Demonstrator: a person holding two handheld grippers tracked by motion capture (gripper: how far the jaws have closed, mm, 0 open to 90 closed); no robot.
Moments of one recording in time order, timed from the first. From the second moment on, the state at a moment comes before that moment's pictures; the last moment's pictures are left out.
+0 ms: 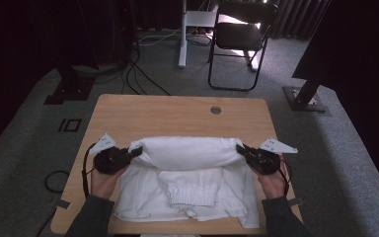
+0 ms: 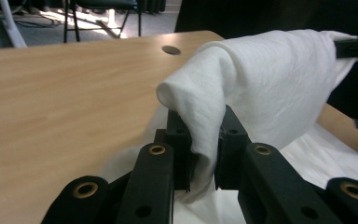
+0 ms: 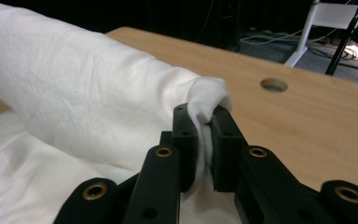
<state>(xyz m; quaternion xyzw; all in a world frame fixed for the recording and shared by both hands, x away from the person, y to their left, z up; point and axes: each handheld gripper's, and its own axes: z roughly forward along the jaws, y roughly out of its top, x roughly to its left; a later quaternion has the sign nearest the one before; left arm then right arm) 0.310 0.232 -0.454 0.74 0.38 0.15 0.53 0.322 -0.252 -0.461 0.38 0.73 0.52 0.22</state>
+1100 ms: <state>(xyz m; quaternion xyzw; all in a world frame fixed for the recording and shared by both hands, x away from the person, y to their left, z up) 0.317 0.217 -0.560 0.75 0.48 0.07 0.44 0.330 -0.225 -0.556 0.43 0.80 0.39 0.16</state>
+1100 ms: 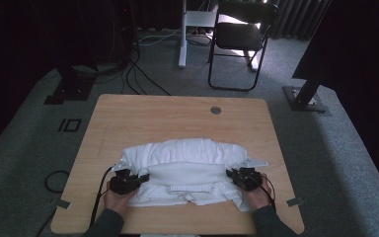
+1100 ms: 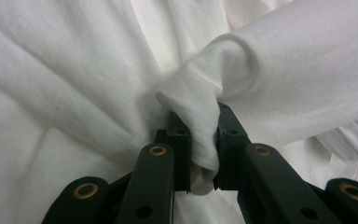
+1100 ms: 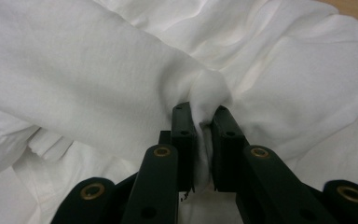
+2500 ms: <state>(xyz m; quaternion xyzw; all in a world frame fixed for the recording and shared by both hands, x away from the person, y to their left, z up) 0.350 0.142 -0.514 0.81 0.42 0.14 0.39 0.345 -0.175 -0.522 0.43 0.79 0.39 0.19</state>
